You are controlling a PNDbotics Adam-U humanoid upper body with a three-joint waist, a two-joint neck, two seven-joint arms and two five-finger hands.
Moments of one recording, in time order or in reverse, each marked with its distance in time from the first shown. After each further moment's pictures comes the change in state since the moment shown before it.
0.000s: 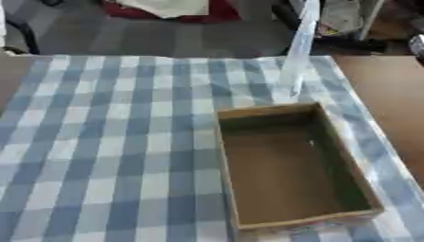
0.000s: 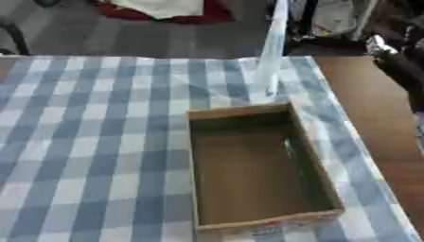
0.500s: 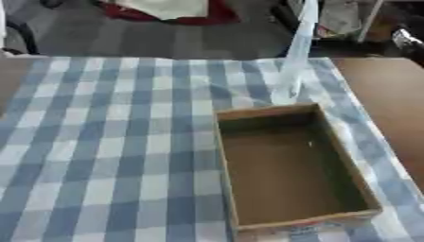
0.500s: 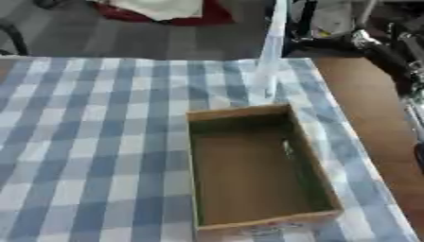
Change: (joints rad) left arm 0.000 0.000 0.000 0.001 -0.001 0.002 -0.006; right arm -0.138 -0.006 0.045 0.189 -0.012 0.010 0.065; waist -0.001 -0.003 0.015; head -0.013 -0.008
